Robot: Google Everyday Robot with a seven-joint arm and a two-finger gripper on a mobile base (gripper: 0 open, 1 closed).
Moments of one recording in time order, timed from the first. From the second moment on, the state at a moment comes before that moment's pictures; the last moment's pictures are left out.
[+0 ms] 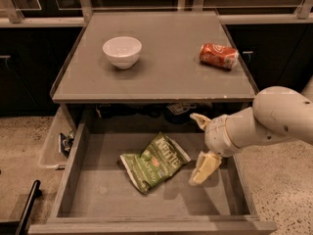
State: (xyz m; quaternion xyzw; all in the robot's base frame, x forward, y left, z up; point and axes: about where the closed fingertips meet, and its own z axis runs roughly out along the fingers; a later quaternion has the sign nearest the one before) arm 0.472 -0.113 0.727 -0.63 0.69 0.14 0.31
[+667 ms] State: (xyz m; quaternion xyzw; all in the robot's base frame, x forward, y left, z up) arm 0.485 -0.081 0.664 -0.62 0.70 0.19 0.31
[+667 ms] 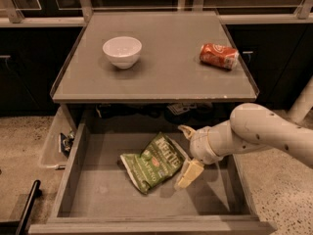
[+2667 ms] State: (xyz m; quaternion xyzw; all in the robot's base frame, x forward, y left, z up) arm 0.512 -0.003 0.584 -0.63 0.68 0.22 0.30
